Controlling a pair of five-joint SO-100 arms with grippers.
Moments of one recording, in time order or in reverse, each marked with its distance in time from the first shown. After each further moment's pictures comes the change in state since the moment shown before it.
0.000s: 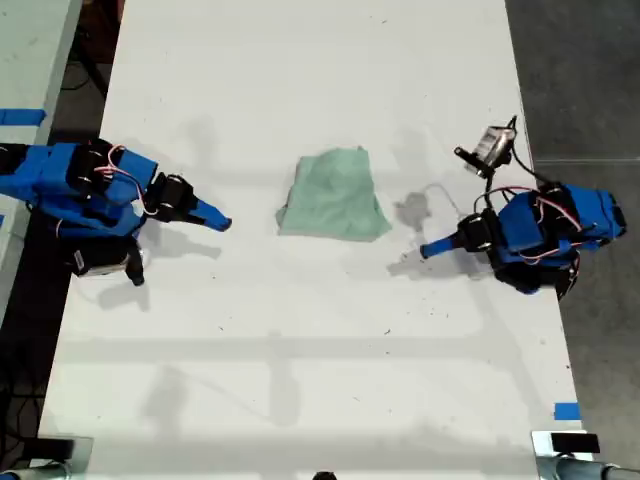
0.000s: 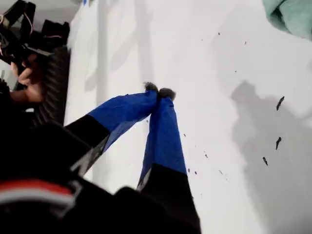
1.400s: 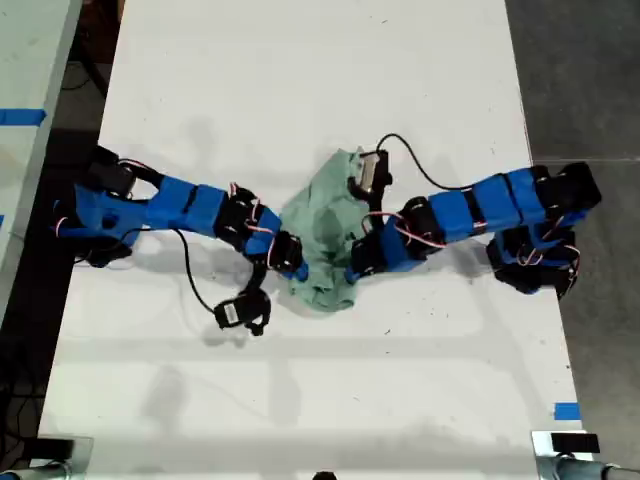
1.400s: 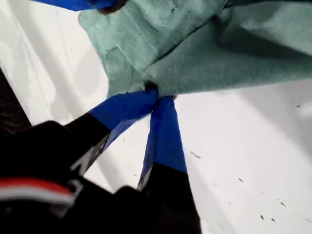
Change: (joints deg) arm 0 2.1 -97.8 -88.9 19.3 -4.2; arm 1 2.8 -99.1 -76.6 -0.3 8.3
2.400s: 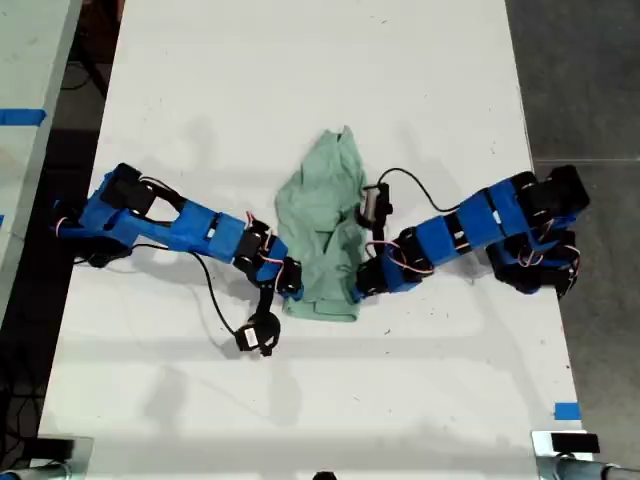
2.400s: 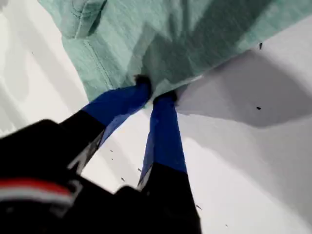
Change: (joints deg) arm 0 6.2 -16.2 0.3 -5.6 -7.6; arm 1 -4.4 -10.3 22.1 -25.7 4.0
